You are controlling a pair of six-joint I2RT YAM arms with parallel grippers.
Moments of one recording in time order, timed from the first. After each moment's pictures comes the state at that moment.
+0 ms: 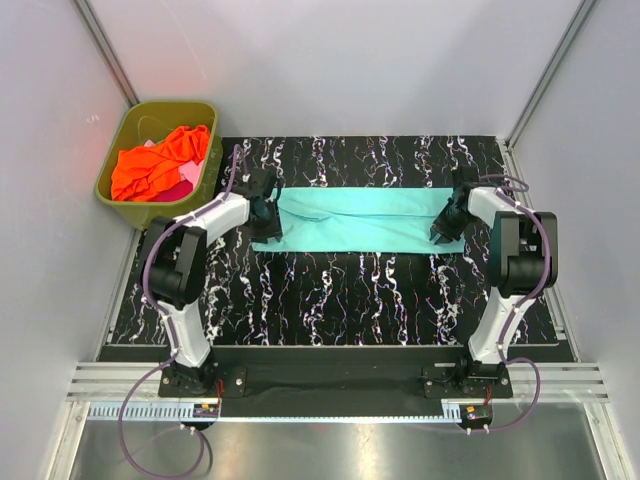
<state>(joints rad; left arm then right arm) -0.33 1.86 1.30 -0.60 -0.01 -0.50 -0.03 1.94 1.30 -0.63 -0.04 0.65</state>
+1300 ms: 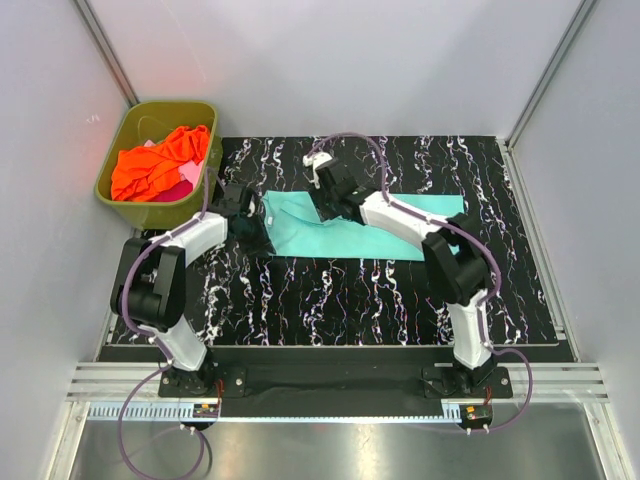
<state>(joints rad) -0.25 1.68 1.04 -0.48 0.21 -0.61 0.67 2.03 1.62 -0.32 0.13 0.09</state>
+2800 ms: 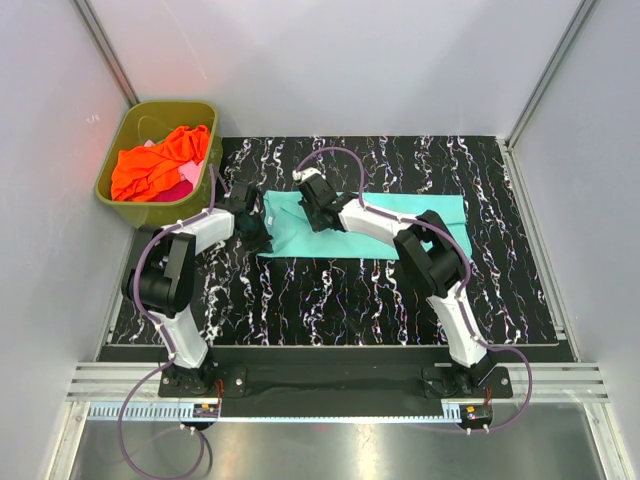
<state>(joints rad) -0.24 1.79 1.08 -0.42 0.12 -0.65 0.73 2.24 1.72 -0.34 0.21 0.17</state>
